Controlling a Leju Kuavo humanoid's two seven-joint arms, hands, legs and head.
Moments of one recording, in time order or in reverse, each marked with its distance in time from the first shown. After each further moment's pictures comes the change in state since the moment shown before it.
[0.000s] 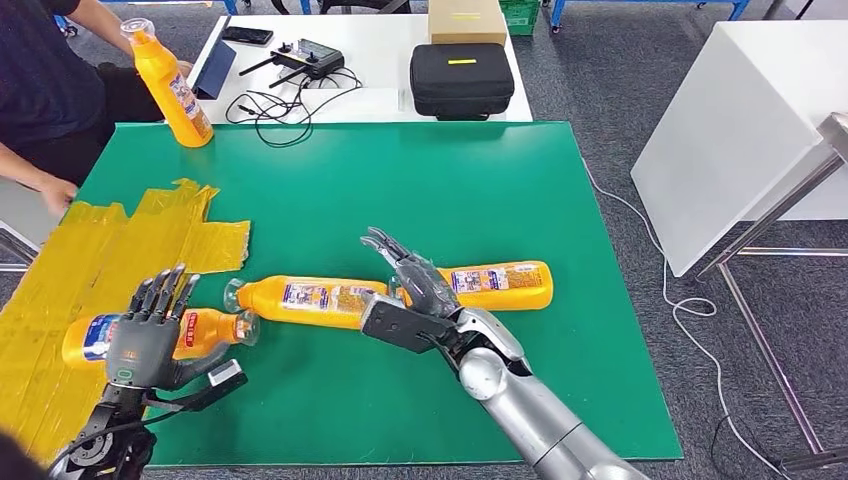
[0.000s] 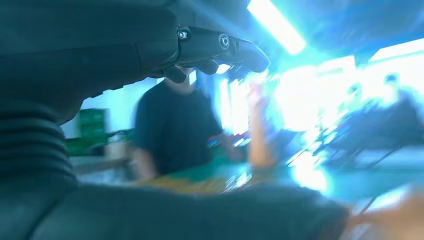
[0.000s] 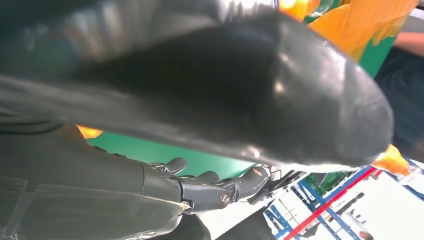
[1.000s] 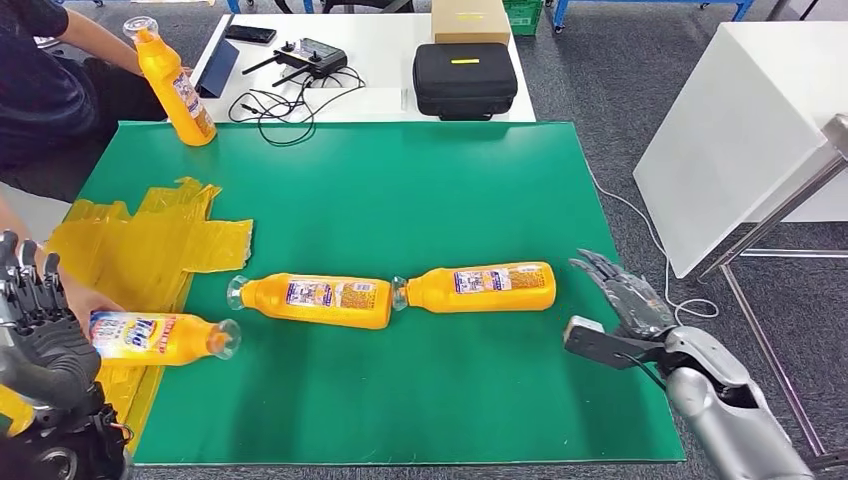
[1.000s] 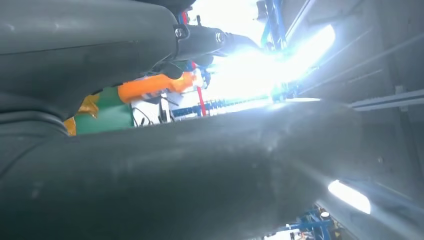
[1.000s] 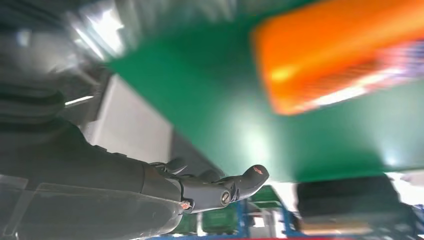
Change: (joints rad) left arm 0.212 -0.078 -0.077 -0.686 1.431 -0.601 -0.153; right arm 0.219 -0.586 -0.369 -0.177 0.234 0.106 -0.088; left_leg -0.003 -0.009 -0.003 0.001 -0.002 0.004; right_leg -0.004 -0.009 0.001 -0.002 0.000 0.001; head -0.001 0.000
